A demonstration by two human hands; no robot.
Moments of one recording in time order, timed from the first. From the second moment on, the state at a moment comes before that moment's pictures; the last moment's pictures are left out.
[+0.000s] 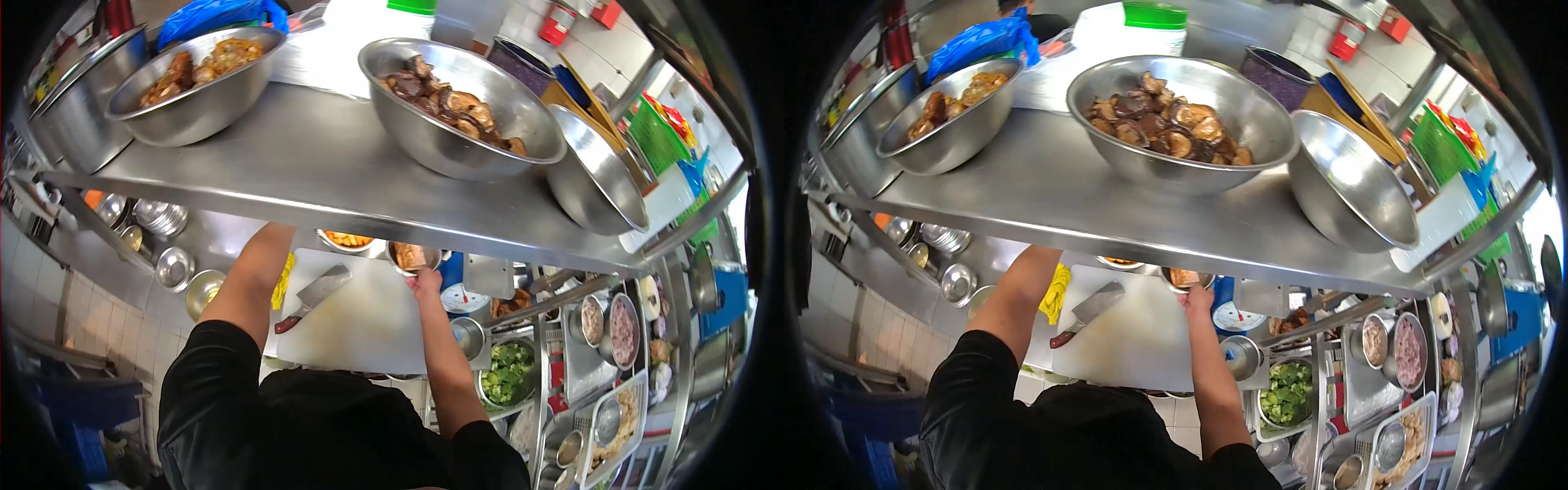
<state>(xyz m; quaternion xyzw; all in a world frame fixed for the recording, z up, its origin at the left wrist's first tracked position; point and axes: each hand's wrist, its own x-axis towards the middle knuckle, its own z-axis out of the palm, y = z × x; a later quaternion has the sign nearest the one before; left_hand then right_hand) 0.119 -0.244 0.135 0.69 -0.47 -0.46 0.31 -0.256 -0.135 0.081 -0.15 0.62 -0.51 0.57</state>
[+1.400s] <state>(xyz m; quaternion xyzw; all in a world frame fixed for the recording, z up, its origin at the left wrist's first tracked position) 0.584 0.384 0.109 0.71 0.08 -0.20 0.67 0.396 -0.108 0.168 -0.79 0.50 -0.19 0.29</state>
